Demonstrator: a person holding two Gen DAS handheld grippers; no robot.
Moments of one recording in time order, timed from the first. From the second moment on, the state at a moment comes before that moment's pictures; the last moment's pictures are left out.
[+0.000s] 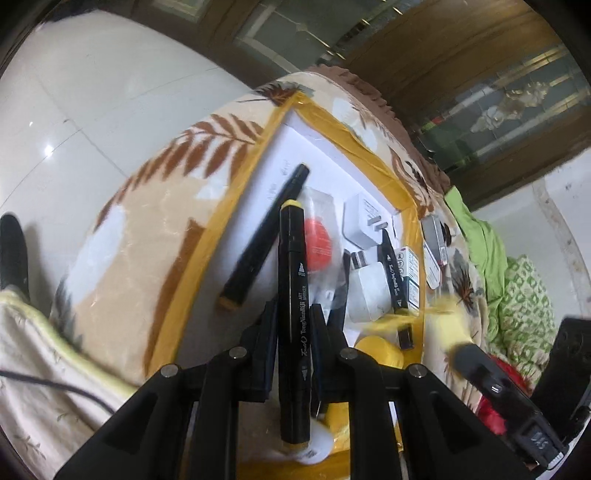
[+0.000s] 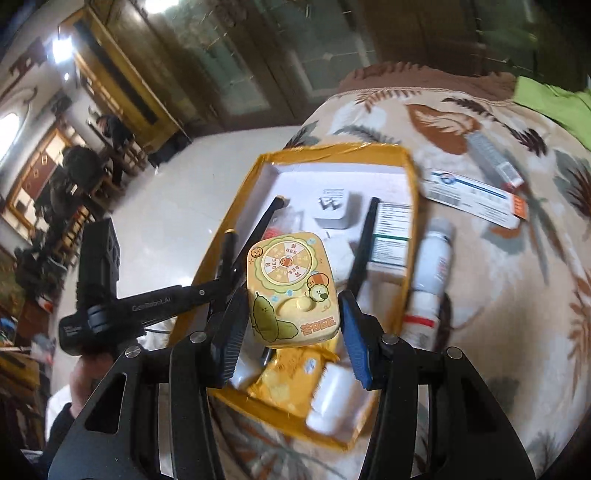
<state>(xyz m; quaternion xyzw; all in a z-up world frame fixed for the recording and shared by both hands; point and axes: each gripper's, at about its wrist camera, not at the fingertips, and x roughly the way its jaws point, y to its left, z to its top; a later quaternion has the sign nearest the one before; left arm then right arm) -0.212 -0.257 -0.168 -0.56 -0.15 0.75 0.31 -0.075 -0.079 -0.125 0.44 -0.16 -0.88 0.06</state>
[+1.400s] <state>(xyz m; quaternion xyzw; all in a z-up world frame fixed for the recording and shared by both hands) -0.170 -0.264 -0.143 -0.54 -0.16 0.76 0.32 -0.047 -0.114 -0.137 0.44 -0.08 -0.89 0.08</state>
